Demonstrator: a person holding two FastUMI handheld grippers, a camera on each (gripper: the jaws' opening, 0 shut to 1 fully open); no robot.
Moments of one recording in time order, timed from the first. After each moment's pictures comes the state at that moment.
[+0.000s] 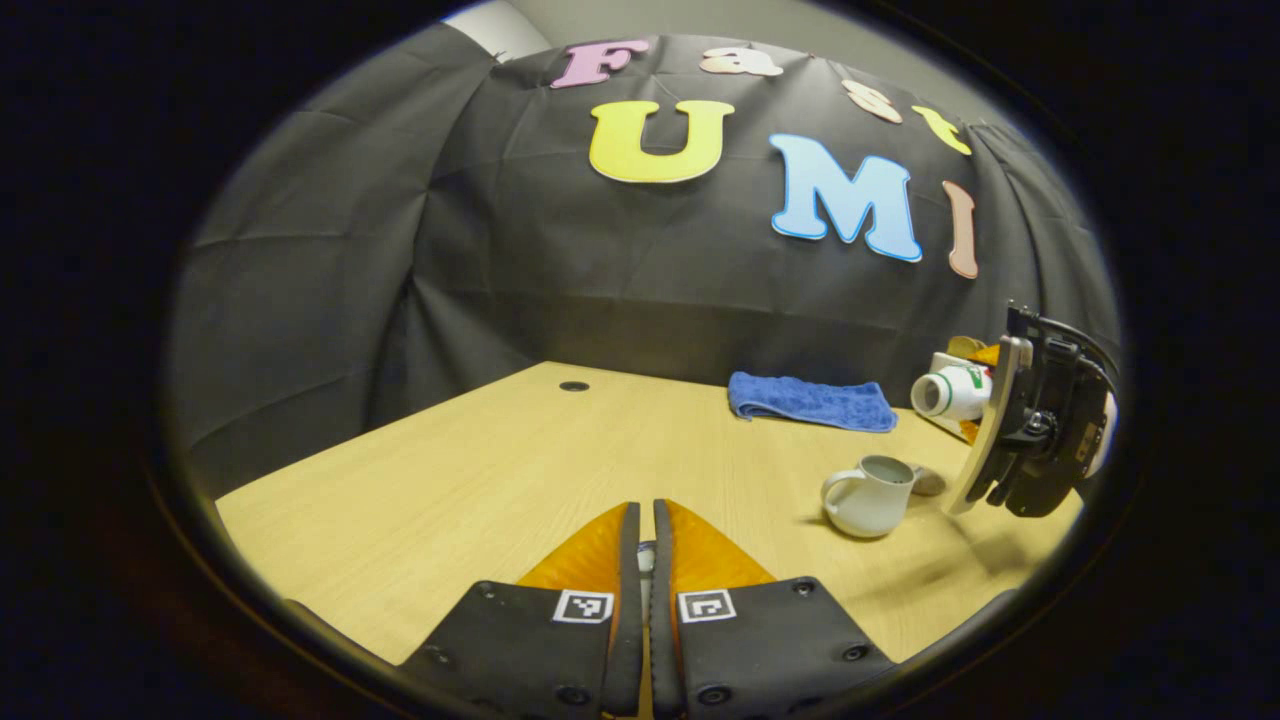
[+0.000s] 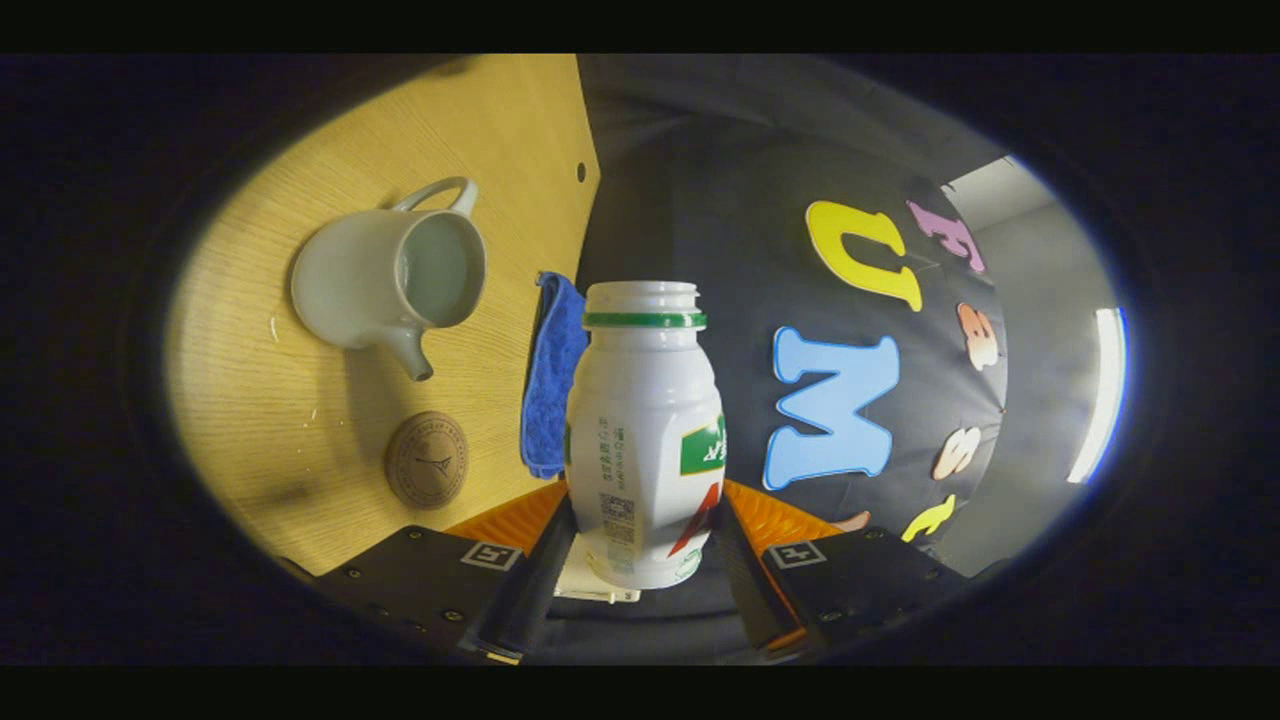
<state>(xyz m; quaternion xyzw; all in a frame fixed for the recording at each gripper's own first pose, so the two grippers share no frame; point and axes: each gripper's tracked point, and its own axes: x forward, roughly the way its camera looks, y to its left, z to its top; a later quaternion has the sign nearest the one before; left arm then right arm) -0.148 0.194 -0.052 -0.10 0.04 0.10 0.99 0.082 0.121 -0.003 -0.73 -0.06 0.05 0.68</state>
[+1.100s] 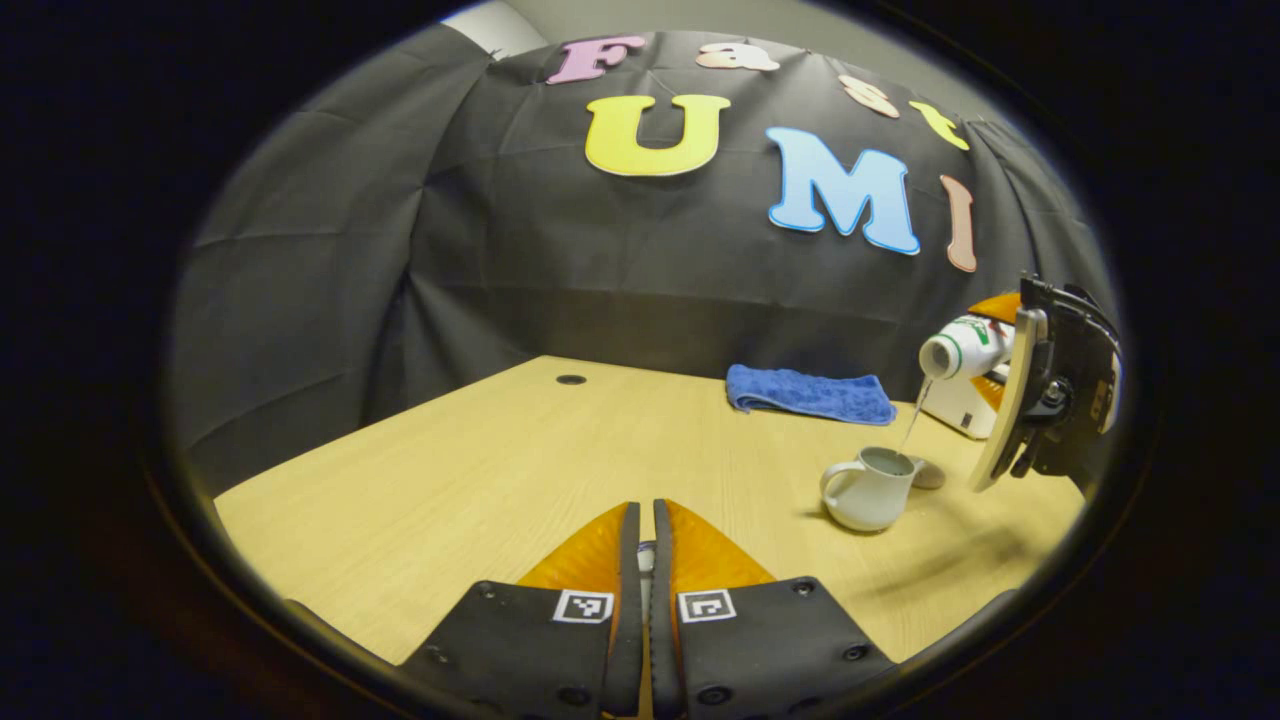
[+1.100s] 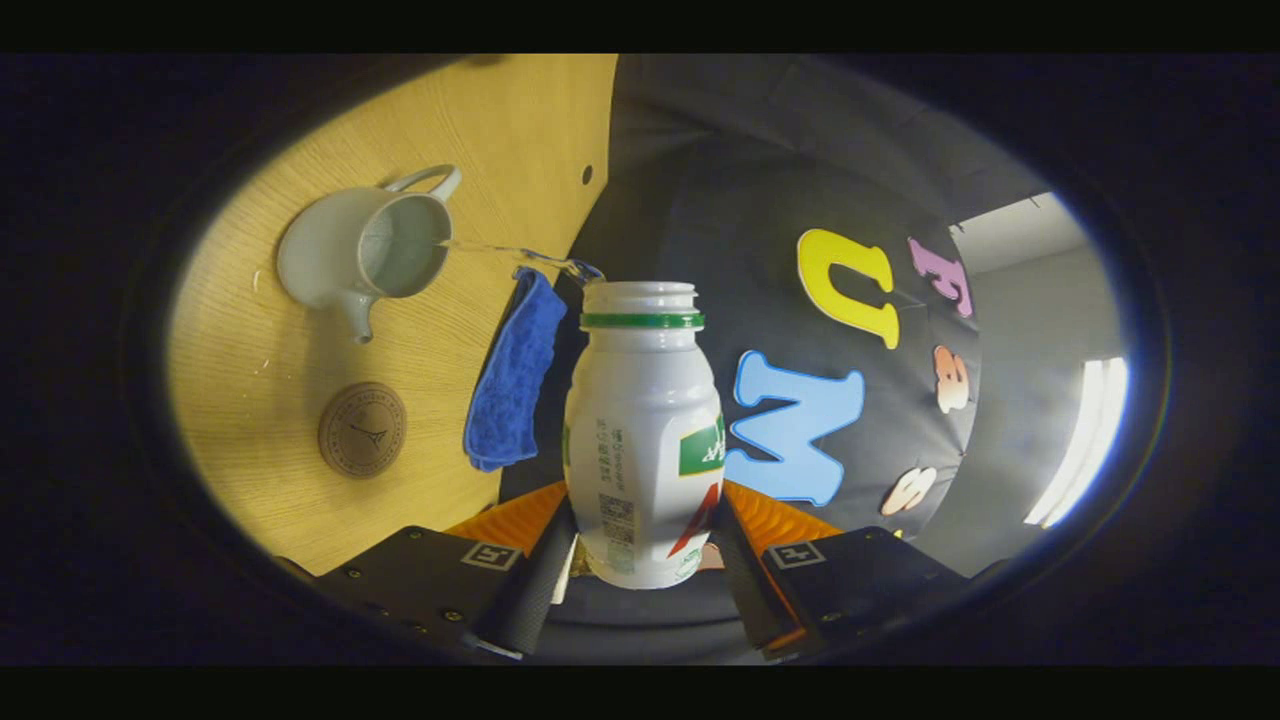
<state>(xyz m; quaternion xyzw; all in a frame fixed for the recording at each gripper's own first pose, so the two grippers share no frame) -0.148 0.194 -0.056 -0.10 0.05 0.10 0.99 0.087 0.128 0.045 -0.77 -0.11 0.03 0.63</state>
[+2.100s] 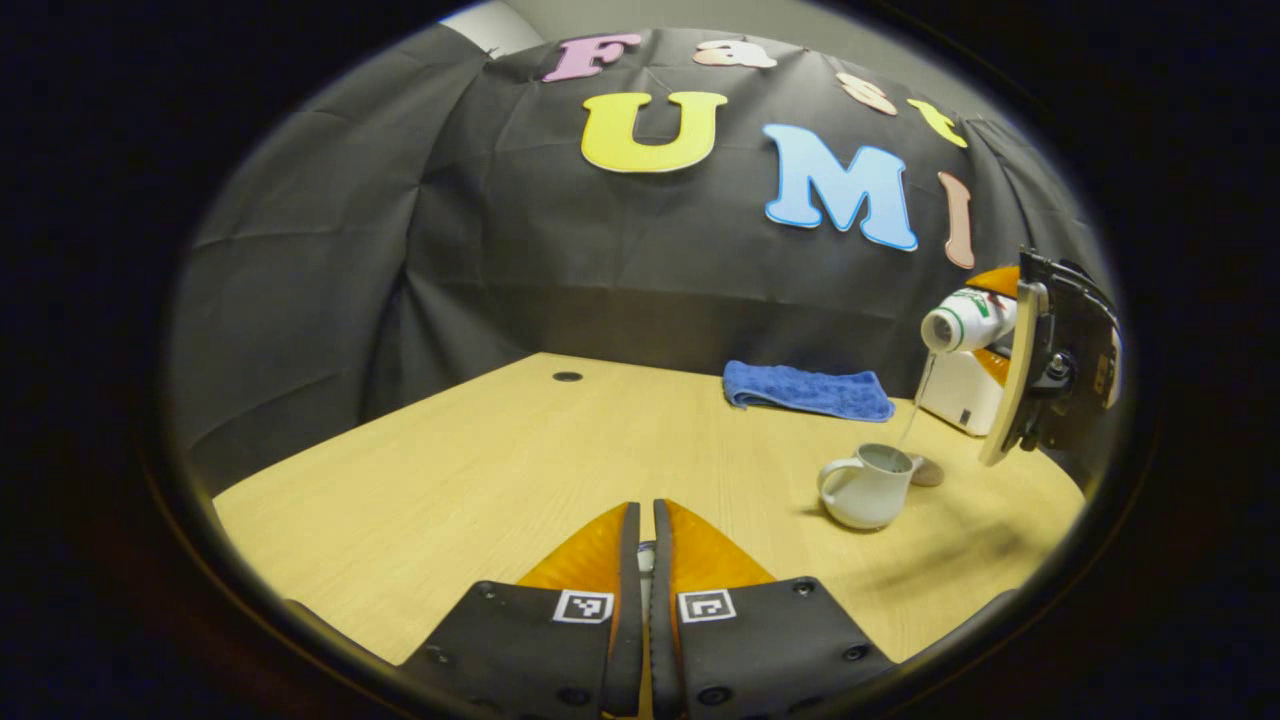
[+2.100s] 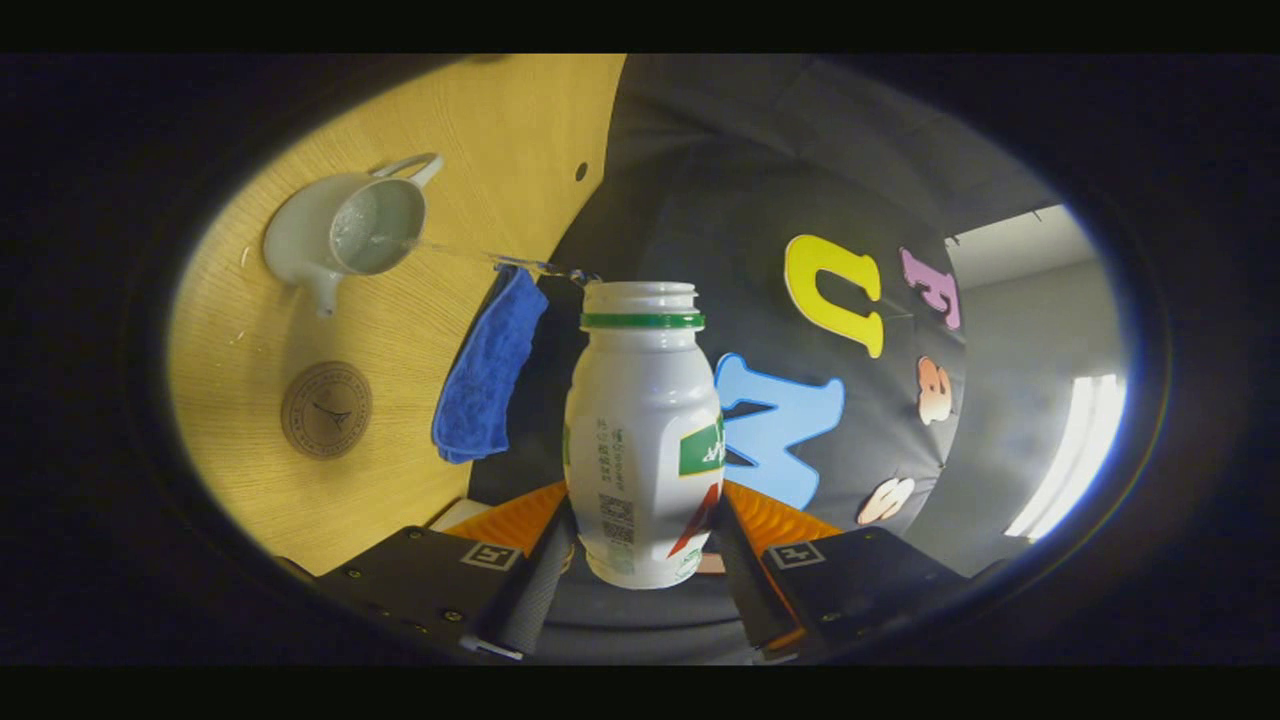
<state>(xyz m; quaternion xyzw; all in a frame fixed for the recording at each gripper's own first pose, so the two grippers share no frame) -0.147 0.192 -0.058 -0.10 0.05 0.09 0.99 0.091 0.128 0.072 -0.78 -0.13 0.02 0.61</state>
